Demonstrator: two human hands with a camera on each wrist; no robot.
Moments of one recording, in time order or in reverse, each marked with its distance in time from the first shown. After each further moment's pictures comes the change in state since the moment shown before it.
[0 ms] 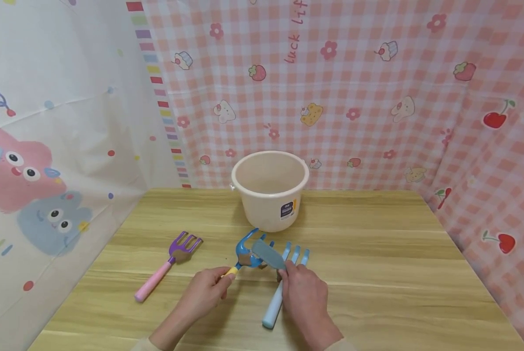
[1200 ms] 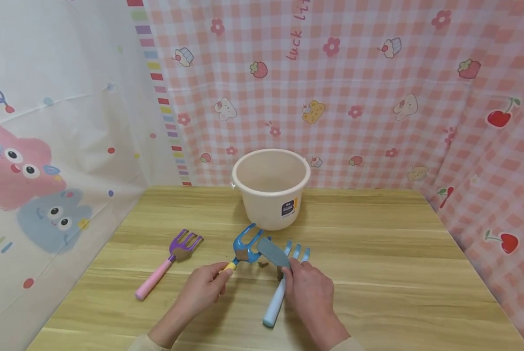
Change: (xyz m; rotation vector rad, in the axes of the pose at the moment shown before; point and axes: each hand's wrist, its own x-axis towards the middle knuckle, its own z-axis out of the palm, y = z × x) left_hand 0.003 -0.006 -0.003 0.042 0.003 -0.049; right_hand 0.003 0.006 -0.008 0.004 -0.031 0.016
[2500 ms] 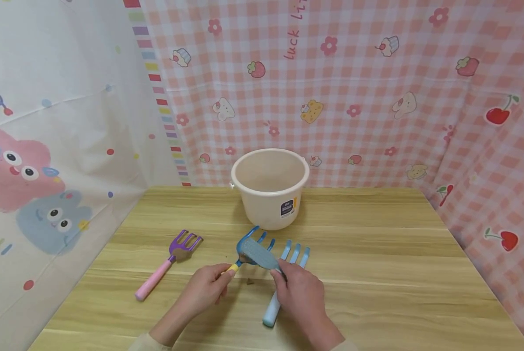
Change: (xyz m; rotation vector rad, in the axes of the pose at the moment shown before) left_hand 0.002 0.002 0.001 -0.009 -0.048 0.017; right_hand -0.005 -0.013 -0.002 0.215 0.020 -0.047
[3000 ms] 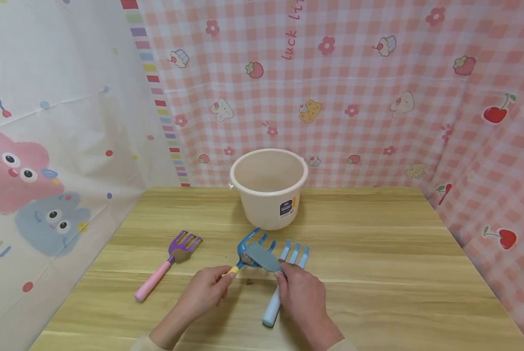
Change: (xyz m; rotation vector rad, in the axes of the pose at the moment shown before) left_hand -0.001 0.001 0.002 0.025 0.004 0.017; right_hand -0.001 0.004 0.007 -0.063 -0.055 0.079
